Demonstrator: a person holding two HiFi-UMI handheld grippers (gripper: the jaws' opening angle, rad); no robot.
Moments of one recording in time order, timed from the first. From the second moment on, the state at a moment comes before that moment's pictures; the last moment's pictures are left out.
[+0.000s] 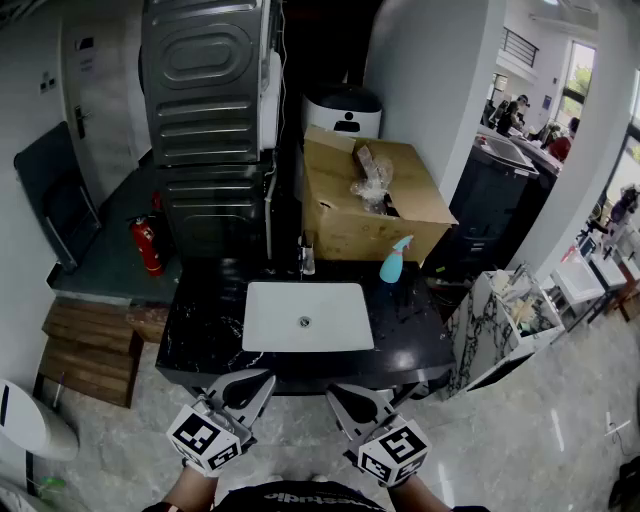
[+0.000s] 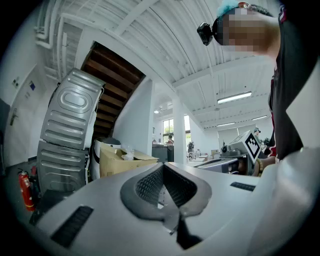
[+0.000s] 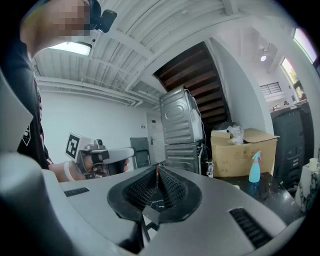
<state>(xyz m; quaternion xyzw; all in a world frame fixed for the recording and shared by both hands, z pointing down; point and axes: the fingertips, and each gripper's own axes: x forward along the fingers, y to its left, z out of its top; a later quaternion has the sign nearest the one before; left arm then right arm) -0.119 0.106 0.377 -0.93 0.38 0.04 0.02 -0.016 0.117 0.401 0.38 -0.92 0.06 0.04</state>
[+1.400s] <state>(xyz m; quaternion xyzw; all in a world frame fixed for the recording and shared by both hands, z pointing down) -0.075 0.091 0.381 -0.92 0.39 0.03 0.02 0.044 0.108 0.404 0.38 -0.92 0.05 0.02</state>
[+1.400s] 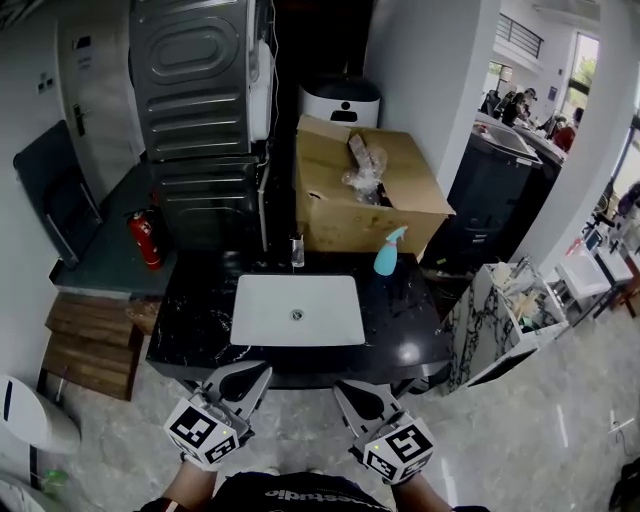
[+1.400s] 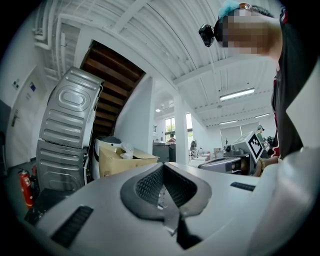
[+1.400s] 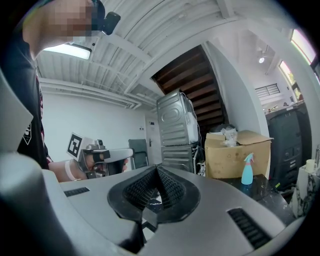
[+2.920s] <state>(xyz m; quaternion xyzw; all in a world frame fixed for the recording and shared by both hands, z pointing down) -0.152 -0.176 0.390 -0.94 0.34 0.05 0.01 -0.038 -0.148 0.407 0.43 -0.90 0.04 0.04</state>
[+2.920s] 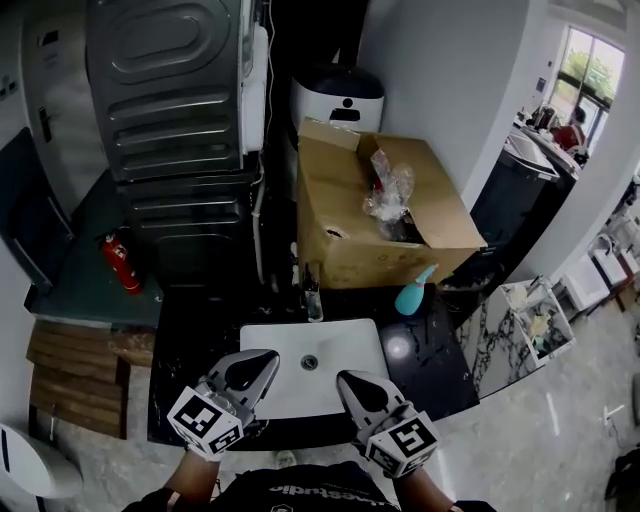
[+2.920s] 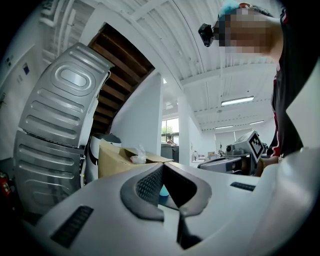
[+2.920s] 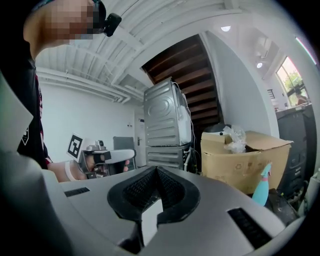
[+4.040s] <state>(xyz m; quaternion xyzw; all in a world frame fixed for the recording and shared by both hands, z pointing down) -0.061 -0.257 0.407 -0.95 0.31 0.03 -0.03 0.113 -0.269 0.424 0.53 -0.85 0.03 0.05</state>
